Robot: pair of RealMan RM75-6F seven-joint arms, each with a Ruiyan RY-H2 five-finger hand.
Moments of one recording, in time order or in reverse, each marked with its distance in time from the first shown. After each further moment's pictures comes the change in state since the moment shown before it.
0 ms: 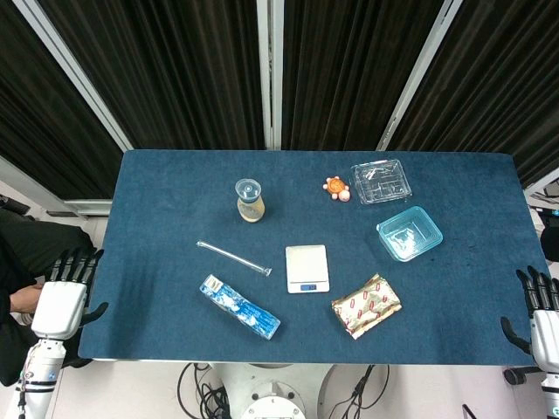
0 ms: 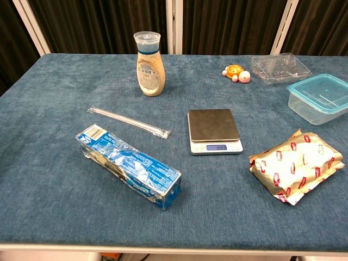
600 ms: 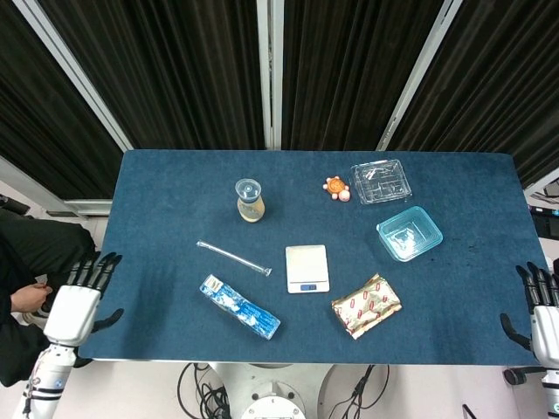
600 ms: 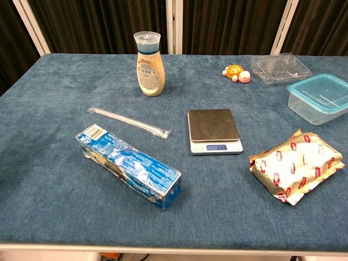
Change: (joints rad) left arm -0.016 0.022 0.048 -0.090 0.106 0.007 -0.031; right arm -0.006 0.033 0.041 -0.041 -0.011 -0.033 -0.006
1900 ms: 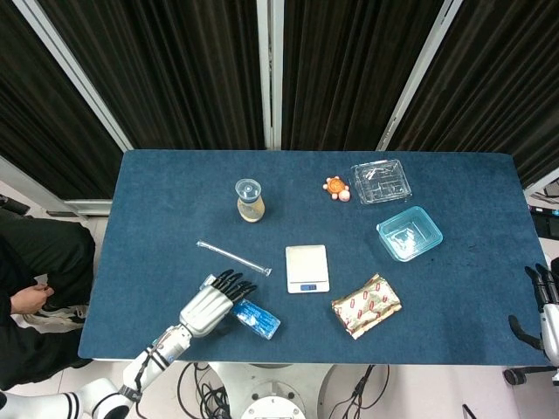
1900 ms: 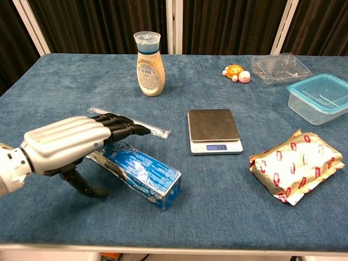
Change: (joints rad) left arm -0.356 -0.352 -0.016 0.097 -0.023 -0.476 0.083; right arm -0.002 0.064 0.023 -0.040 0.035 -0.113 0.034
